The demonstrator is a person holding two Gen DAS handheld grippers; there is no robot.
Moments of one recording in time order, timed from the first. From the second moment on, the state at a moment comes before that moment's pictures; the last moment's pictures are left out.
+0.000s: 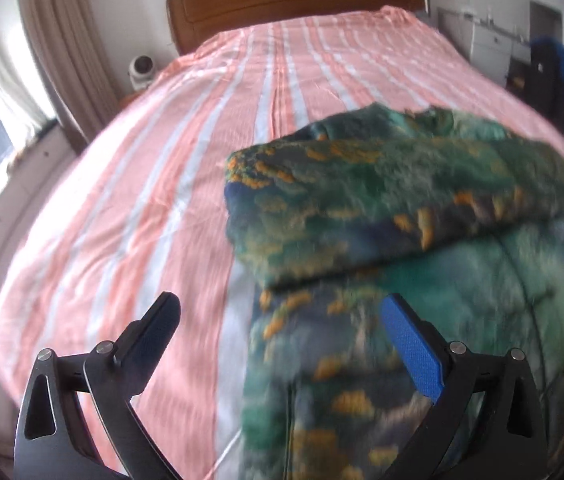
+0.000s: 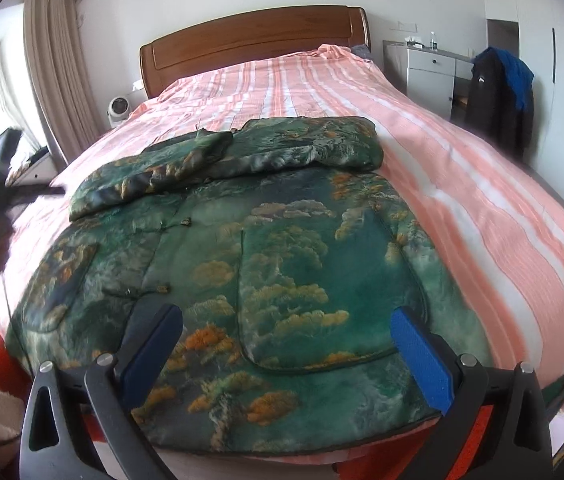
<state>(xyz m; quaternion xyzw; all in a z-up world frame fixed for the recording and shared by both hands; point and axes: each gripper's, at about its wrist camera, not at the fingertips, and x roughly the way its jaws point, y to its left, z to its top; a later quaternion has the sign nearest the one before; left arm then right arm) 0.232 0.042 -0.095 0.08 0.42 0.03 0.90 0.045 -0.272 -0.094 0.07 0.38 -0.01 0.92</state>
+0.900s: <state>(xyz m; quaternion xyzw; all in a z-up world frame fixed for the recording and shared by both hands) 0.142 0.038 -0.088 0.08 0.42 0.03 0.91 0.017 -0.231 -0.076 0.03 0.37 0.01 0.93</state>
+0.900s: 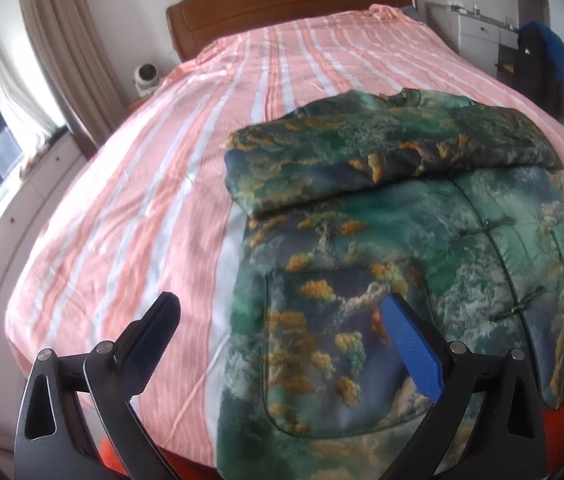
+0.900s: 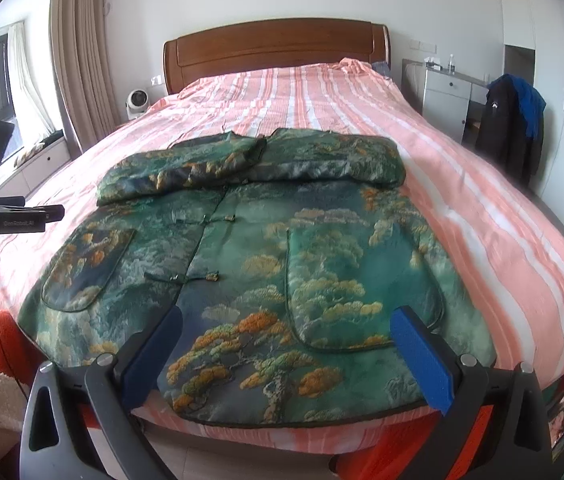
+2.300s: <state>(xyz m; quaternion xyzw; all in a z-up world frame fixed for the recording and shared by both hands) 0.107 0.131 -0.167 -0.13 0.50 -0.05 0.86 0.031 -0.379 -0.073 0.10 0.40 -0.04 0.91</state>
